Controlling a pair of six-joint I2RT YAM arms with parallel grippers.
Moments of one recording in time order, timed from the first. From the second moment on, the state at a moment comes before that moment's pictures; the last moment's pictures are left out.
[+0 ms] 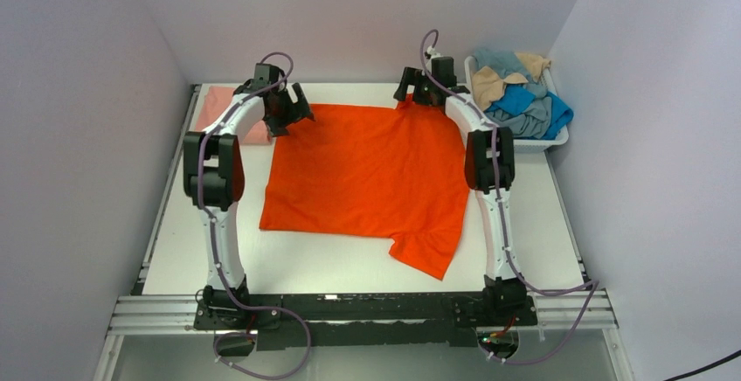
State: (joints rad) left arm -0.11 2.21 1.85 -0.58 0.21 -0.56; right arm 0.18 2.61 2.27 -0.24 -0.29 0.34
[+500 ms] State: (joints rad) left arm -0.14 1.28 0.79 -0.58 0.01 -0.73; right arm 0.27 1.61 1.23 -0.17 -0.05 0.28
